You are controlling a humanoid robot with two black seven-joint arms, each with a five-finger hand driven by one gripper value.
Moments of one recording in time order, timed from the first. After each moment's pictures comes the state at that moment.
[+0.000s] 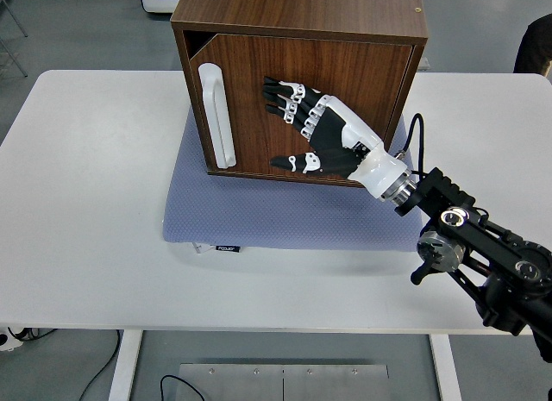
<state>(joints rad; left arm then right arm) 0.19 0.00 -0.14 -0.19 0.05 0.02 -0.23 0.62 -0.19 0.73 1.21 -0.76 0.26 0.48</state>
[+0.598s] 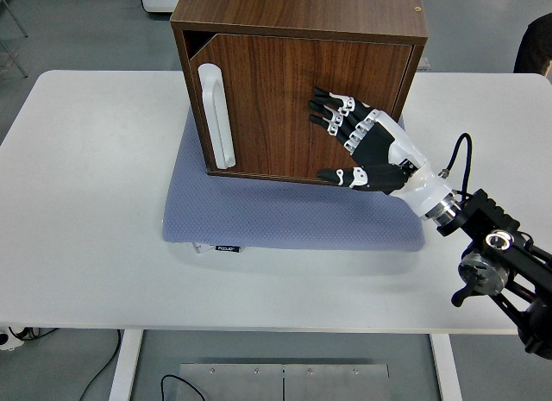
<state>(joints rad) 0.19 0.00 -0.14 -0.19 0.05 0.02 -0.23 0.49 -0.33 0.79 1.32 -0.76 0.28 0.54</state>
